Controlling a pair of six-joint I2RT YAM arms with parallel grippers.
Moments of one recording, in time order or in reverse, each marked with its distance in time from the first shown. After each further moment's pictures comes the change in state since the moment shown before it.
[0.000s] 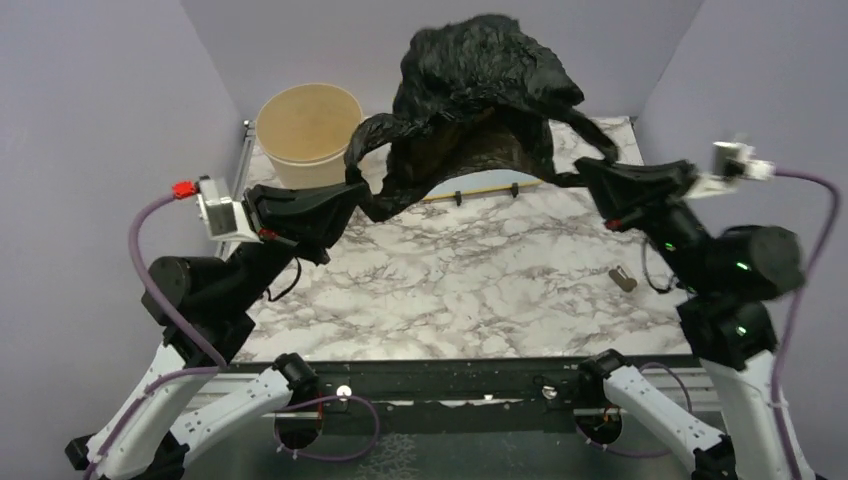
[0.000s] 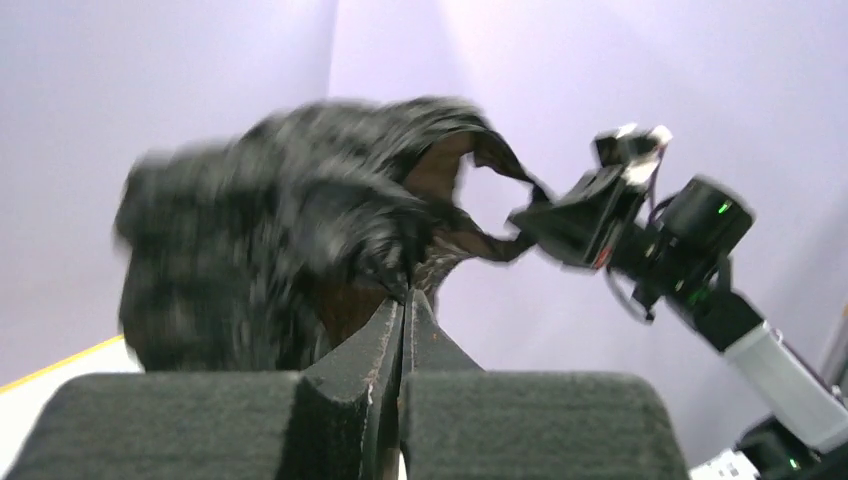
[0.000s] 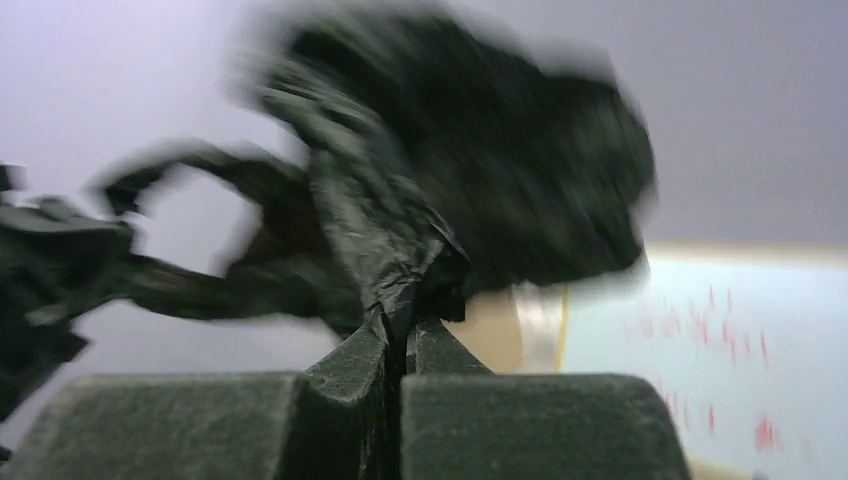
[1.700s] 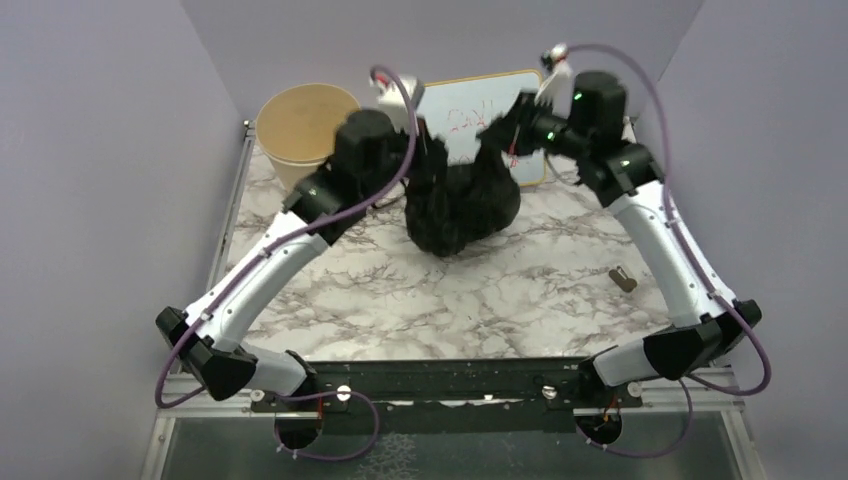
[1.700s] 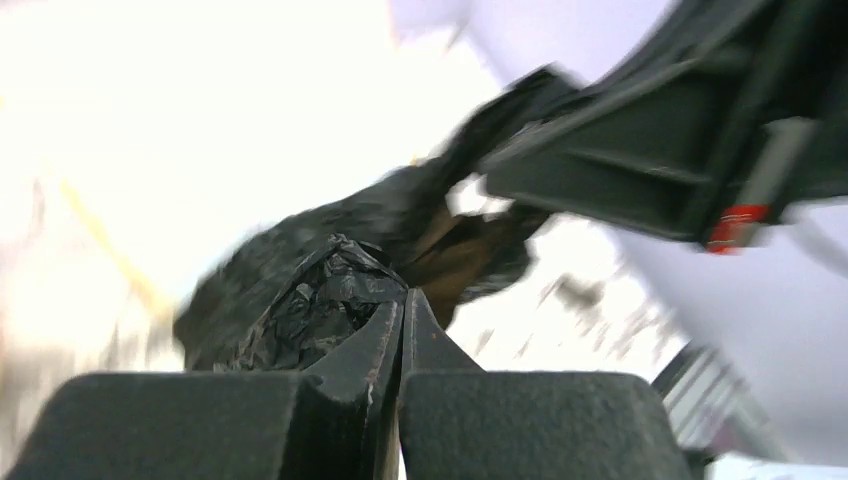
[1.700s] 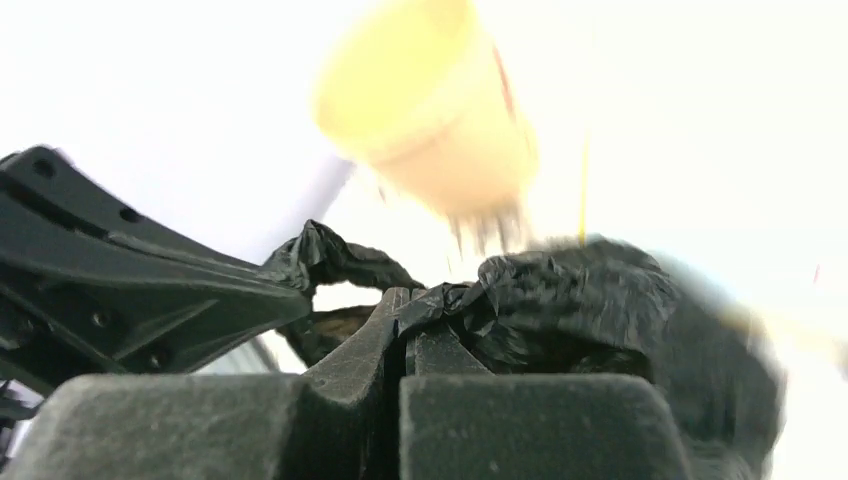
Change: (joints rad) left arm 0.028 0.569 0.206 -0.506 -0.227 -0.082; right arm 0.000 0.647 0.166 -0.384 -0.142 0.040
